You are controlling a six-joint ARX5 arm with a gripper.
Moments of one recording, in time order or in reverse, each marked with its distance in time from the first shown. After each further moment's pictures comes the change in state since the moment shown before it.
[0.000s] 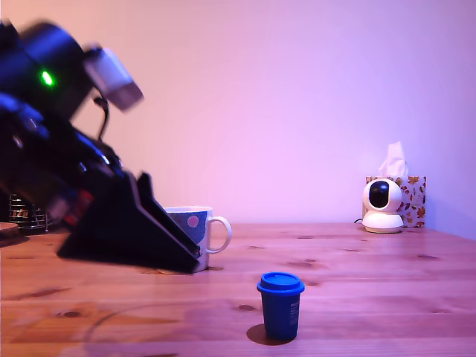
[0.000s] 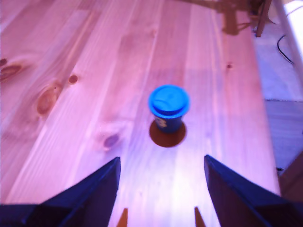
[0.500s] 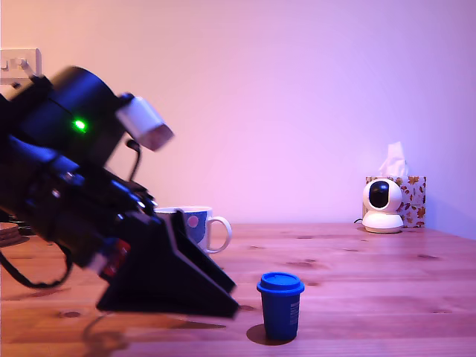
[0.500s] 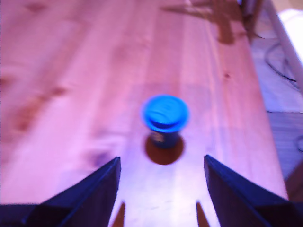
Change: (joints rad) arm -0.075 0.179 0.011 0.174 0.038 -0.052
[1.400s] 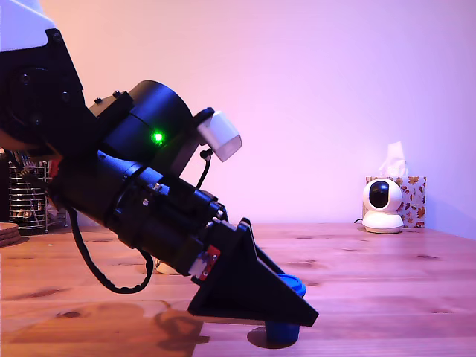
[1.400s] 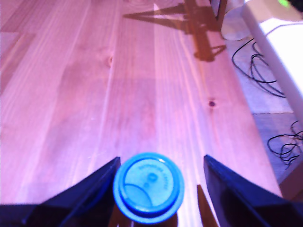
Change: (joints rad) arm -0.100 0.161 0.173 0.008 -0.008 -0.052
